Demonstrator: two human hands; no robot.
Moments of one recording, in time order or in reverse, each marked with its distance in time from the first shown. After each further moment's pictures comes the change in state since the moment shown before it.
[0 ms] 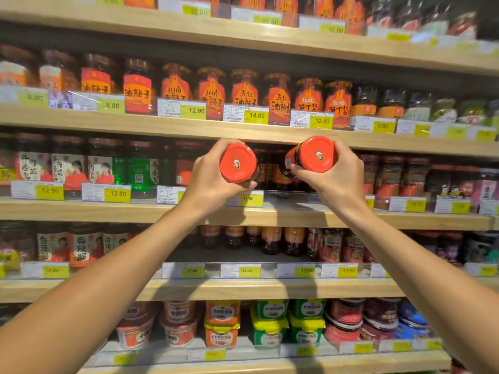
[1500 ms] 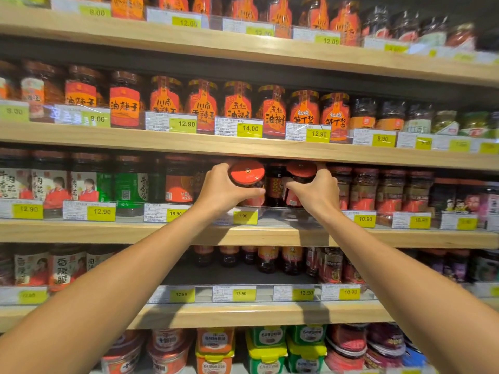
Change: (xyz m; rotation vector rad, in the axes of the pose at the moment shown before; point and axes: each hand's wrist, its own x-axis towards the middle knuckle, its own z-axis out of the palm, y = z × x) left_hand 0.040 -0.023 0.045 -0.010 -0.084 -0.355; right_hand 0.032 0.042 0.049 -0.264 -0.106 0.428
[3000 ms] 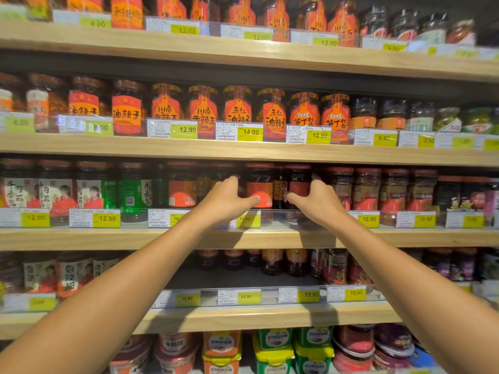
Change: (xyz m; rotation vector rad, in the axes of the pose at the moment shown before) left_hand -0.001 0.003 -0.005 0.363 -0.279 -0.100; right_hand -0.002 0.012 -0.007 -0.155 -0.279 -0.054
